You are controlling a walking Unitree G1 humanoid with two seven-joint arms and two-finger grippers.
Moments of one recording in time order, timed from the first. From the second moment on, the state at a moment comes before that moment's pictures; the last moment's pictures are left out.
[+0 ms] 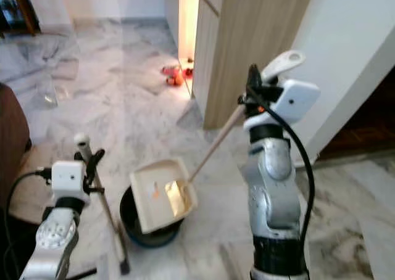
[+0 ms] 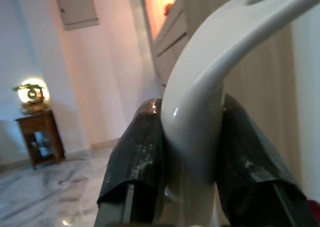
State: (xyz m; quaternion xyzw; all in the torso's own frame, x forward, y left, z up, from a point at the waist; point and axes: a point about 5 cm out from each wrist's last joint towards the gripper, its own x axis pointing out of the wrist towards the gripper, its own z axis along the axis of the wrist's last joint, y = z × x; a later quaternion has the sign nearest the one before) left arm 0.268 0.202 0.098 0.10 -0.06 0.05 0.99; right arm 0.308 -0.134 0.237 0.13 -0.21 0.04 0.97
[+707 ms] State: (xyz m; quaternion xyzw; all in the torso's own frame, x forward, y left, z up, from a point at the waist) left arm 0.268 0.199 0.098 0.10 -0.06 0.05 0.99; right arm 0.297 -0.111 0.245 0.09 -0.24 0.11 0.96
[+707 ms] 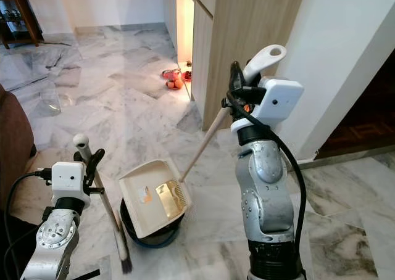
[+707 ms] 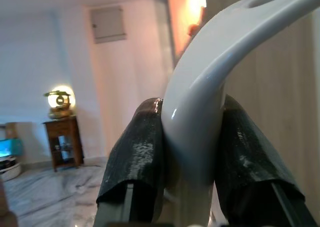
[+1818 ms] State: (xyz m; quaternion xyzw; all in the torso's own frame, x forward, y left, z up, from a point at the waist) left arm 0.266 0.200 0.095 0.10 -0.06 0.05 0.99; right arm 0.262 -0.039 0.269 -0.03 -0.37 0.22 0.90
